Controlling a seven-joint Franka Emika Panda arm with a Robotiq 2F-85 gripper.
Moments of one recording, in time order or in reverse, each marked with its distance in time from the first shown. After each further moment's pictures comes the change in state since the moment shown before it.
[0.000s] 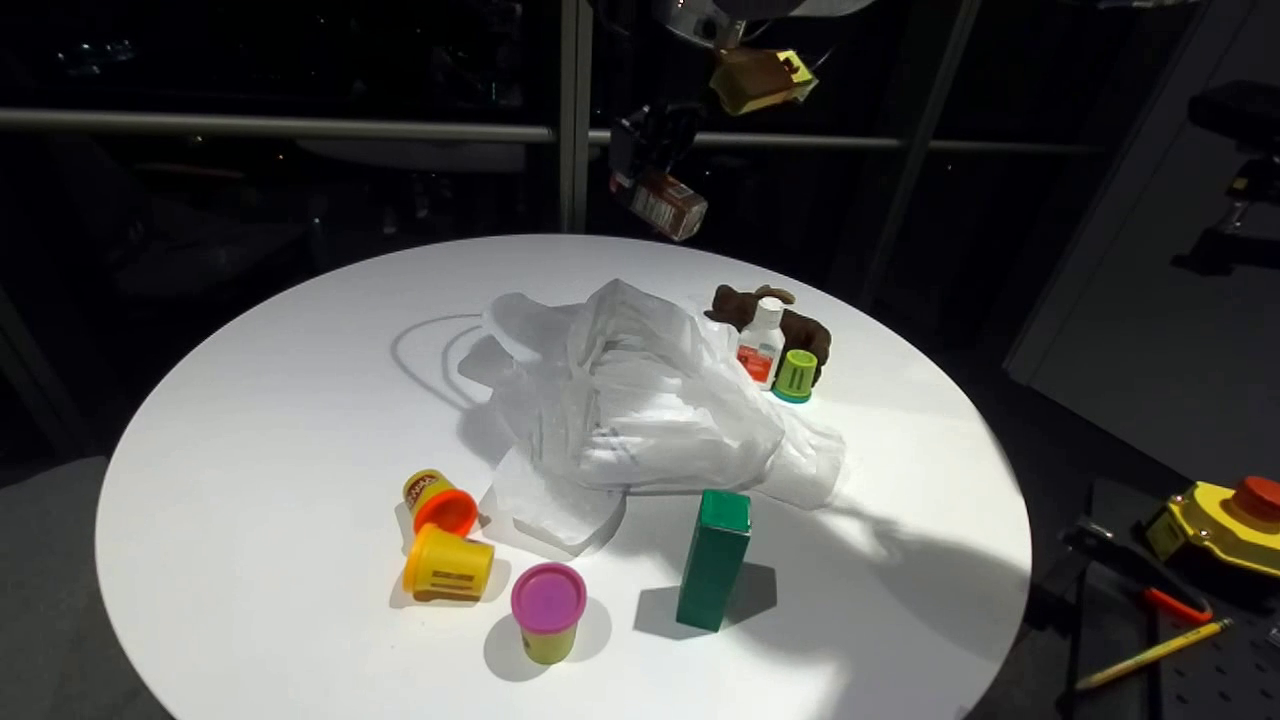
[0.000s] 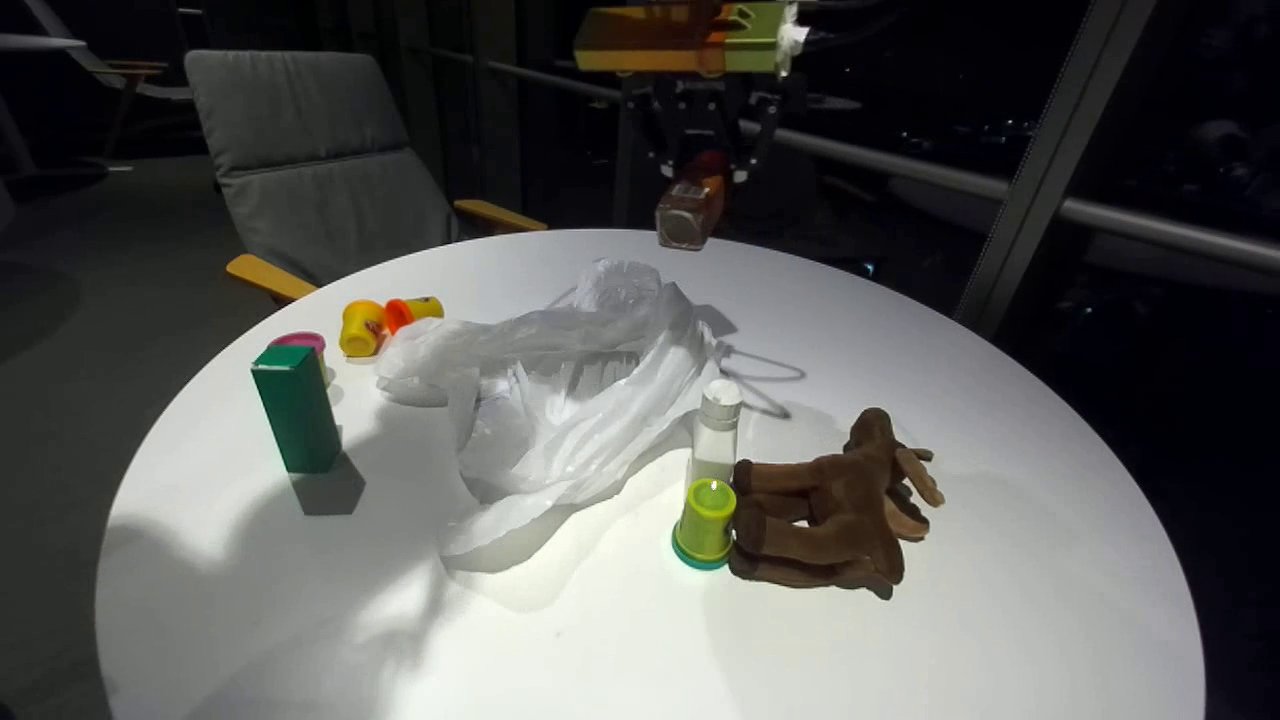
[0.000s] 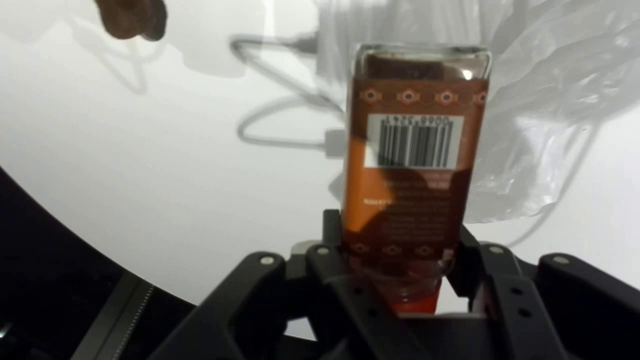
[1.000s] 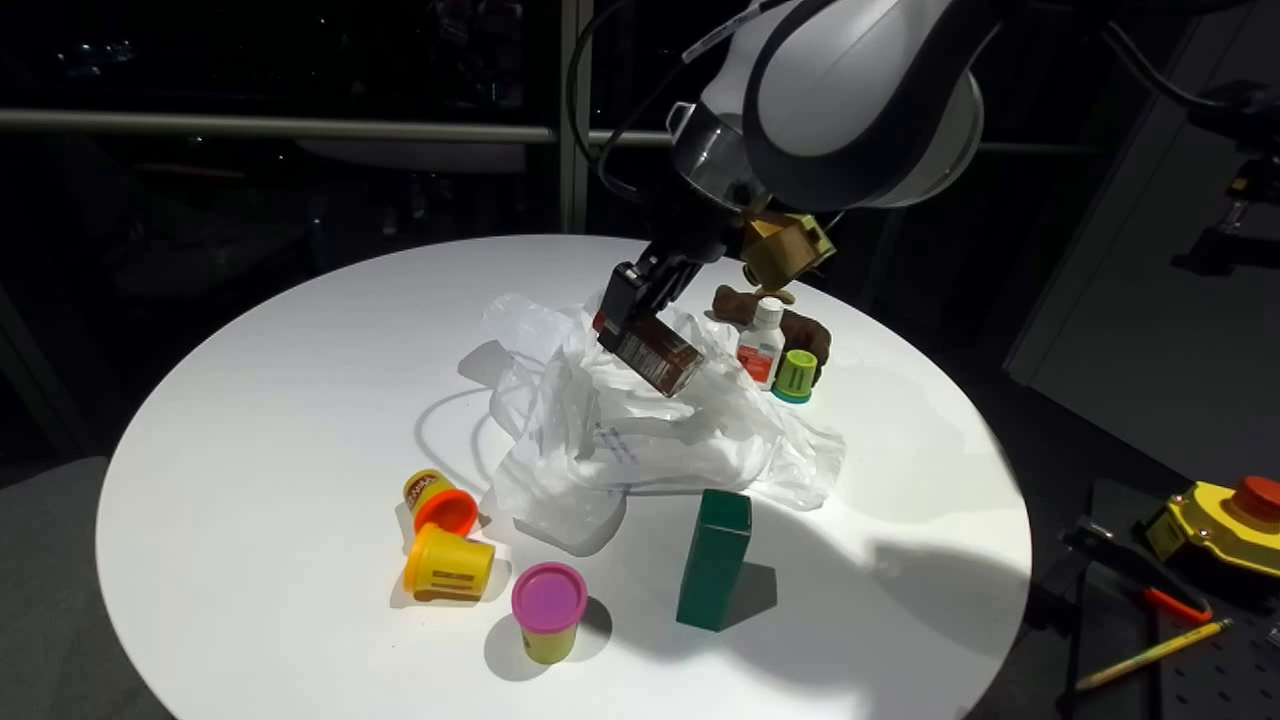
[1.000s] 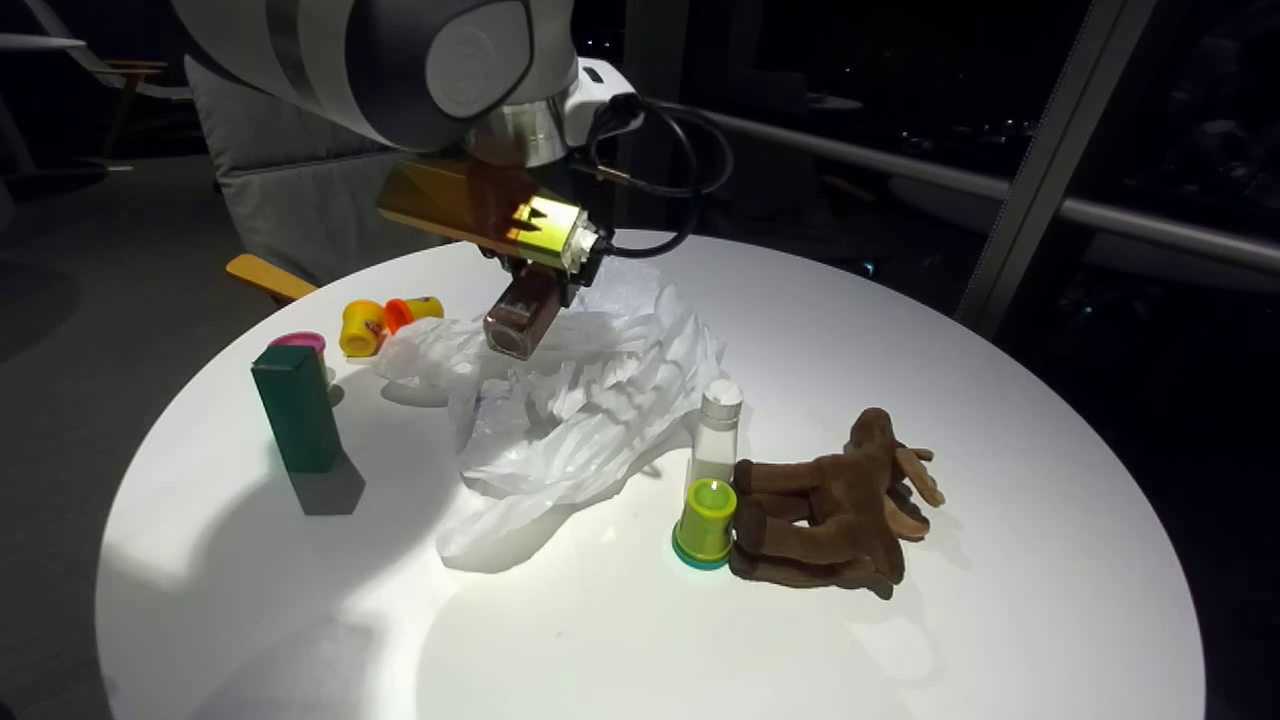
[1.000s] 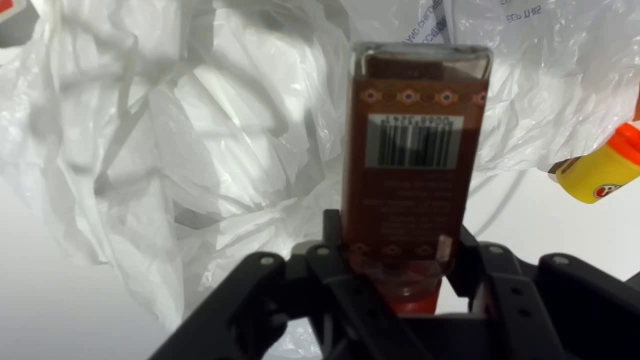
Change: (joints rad) arm -0.111 -0.033 0.267 -0.419 0.193 0.408 -0.113
